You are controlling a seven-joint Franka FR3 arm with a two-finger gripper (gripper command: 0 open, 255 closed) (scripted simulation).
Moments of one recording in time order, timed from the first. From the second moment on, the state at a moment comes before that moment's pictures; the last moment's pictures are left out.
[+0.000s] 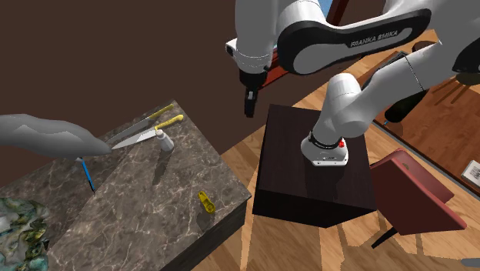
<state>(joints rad) 0.08 -0.71 0.17 -2.45 0.10 1.73 0.17</state>
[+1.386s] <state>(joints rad) 0.11 -0.12 0.60 -2.29 0.05 2.22 0.74</state>
